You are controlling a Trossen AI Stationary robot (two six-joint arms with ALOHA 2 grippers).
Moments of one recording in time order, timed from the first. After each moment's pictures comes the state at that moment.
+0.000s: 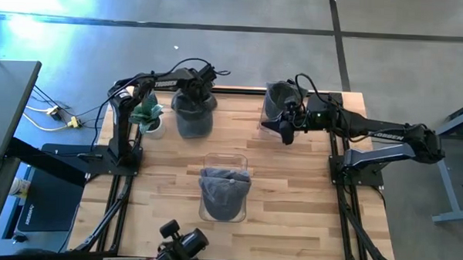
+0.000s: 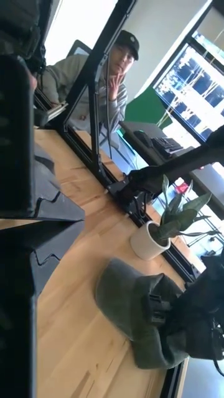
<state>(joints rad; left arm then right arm) 0.76 1.97 1.38 -0.71 -0.26 0.16 -0.25 1.06 0.89 -0.09 -0.19 0.65</state>
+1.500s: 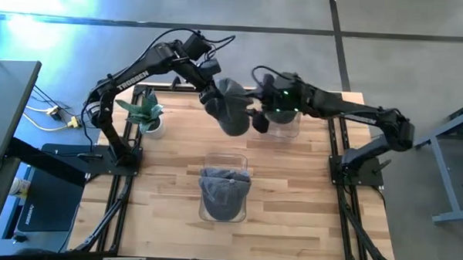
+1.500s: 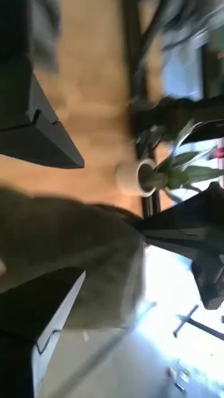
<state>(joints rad) 0.62 1.67 1.83 -1.07 0.55 0.04 -0.32 1.43 1.30 -0.27 -0.09 -0.06</state>
